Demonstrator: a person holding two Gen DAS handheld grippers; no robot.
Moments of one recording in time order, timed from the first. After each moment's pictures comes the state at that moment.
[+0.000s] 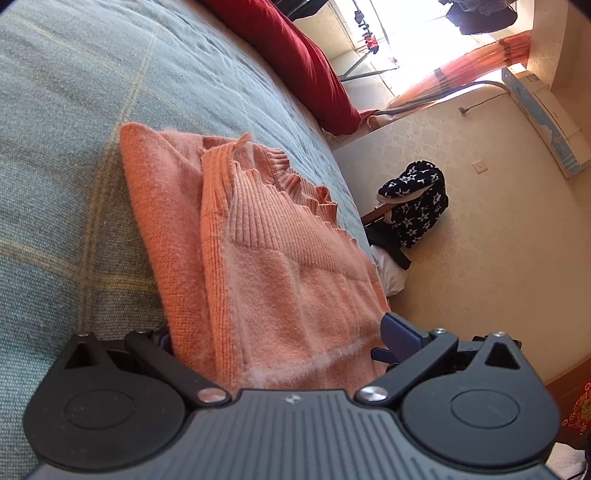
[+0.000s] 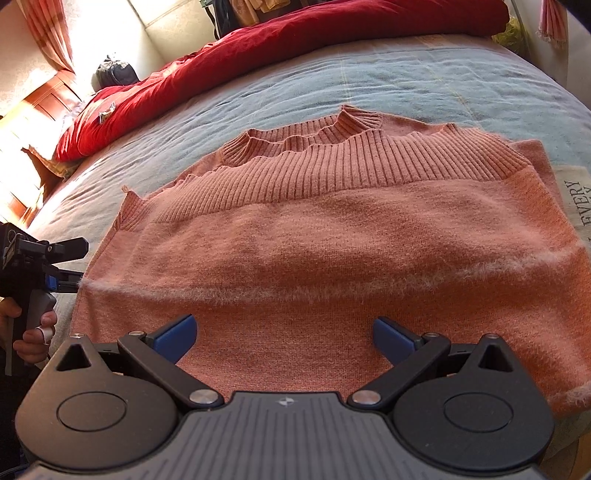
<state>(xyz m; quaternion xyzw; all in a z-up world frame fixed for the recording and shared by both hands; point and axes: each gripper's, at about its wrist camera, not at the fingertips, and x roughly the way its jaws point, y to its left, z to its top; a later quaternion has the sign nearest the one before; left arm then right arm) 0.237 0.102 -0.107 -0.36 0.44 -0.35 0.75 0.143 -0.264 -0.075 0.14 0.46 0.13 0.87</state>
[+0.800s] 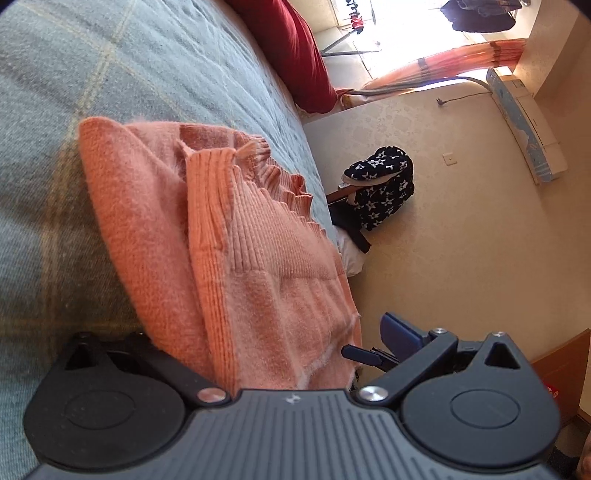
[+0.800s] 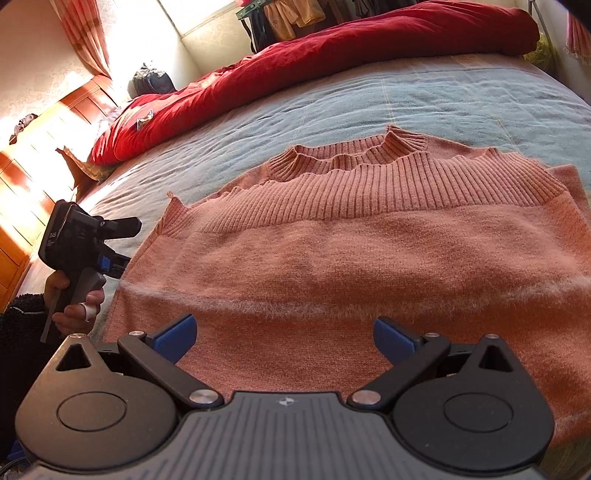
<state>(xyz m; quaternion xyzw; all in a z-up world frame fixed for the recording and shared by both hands) 0.279 0.096 -0.120 -0.38 0.46 -0.42 0.68 0.138 -0.252 -0.065 0.14 0.43 0.18 0.87</state>
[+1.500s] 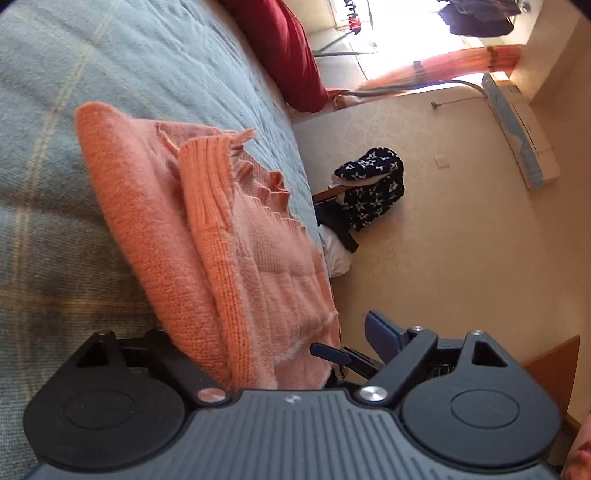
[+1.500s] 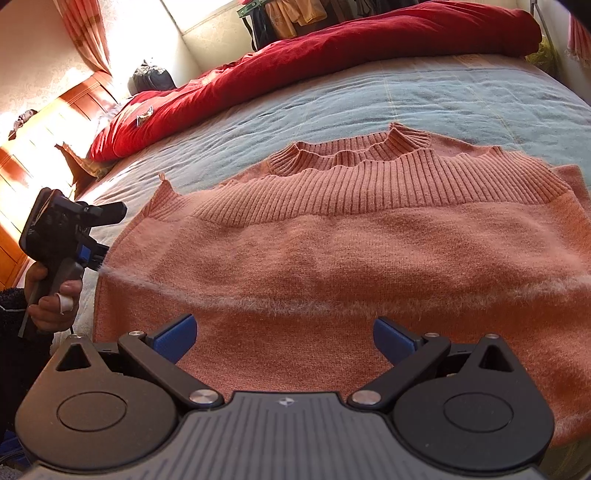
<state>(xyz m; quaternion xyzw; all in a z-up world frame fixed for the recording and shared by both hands) 0.265 0.090 -0.100 -0.40 0.47 -0.42 0.67 0.139 -0.246 -0.069 0.14 0.43 0.18 0.87</state>
